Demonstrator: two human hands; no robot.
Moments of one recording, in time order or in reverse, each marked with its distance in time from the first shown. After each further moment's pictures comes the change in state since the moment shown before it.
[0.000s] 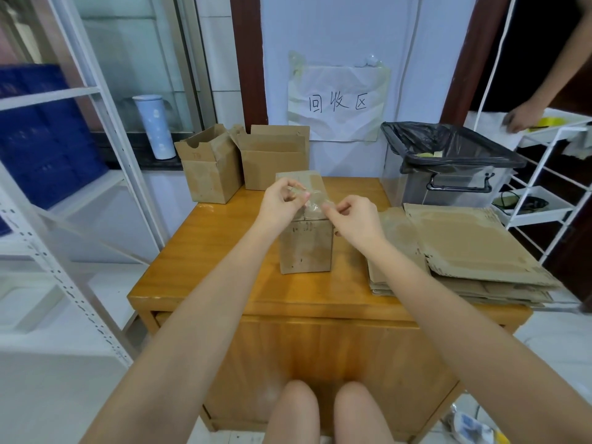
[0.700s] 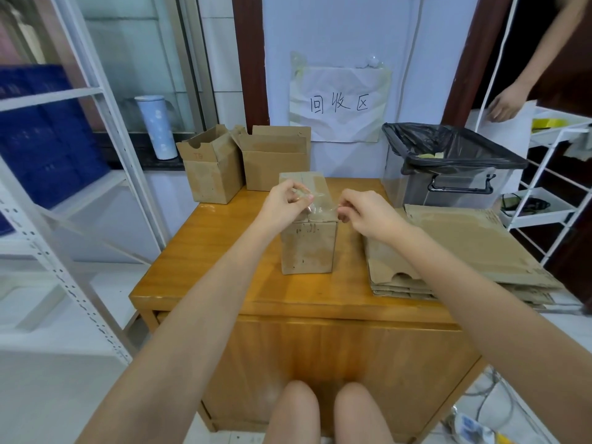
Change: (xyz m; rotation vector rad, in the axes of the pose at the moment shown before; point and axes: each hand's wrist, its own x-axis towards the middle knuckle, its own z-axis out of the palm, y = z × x) left_hand 0.000 0.003 -0.002 0.042 -0.097 -0.034; right_hand 0.021 0.010 -0.033 -0.361 -0.301 -0.385
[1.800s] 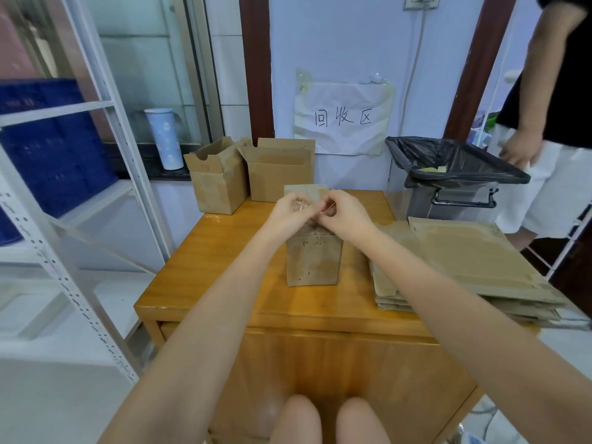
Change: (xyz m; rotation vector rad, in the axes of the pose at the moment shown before) left_hand 0.004 0.010 -0.002 -0.066 -0.003 -0.133; right_hand 0.035 -0.031 0.023 0.211 0.155 0.124
